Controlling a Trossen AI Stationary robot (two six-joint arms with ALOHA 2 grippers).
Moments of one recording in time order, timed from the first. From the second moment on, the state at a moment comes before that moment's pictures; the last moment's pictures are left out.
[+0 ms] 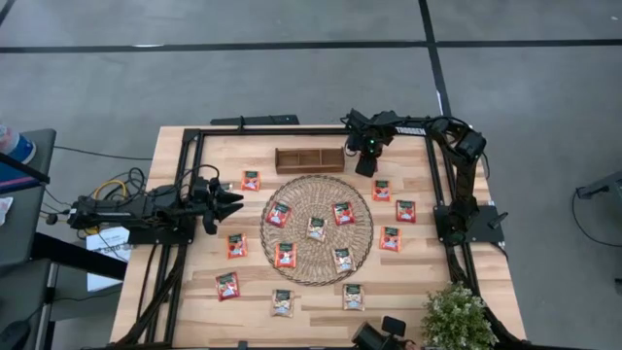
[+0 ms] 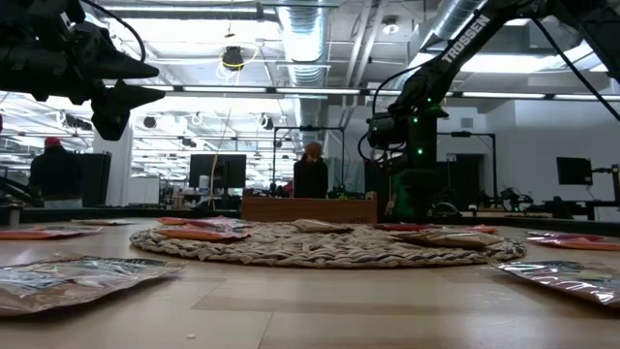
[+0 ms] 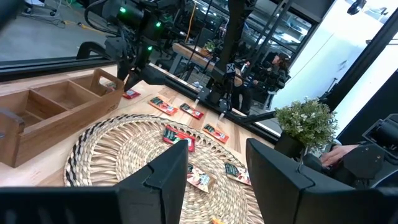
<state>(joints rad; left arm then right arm) 0.00 0.03 0.03 0.03 -0.15 -0.49 -0.70 1.95 1.27 -0.81 0.03 -0.38</state>
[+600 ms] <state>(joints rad) 0.00 0.03 0.03 0.03 -0.15 -0.49 -0.69 1.95 1.27 -0.83 -0.03 -0.29</state>
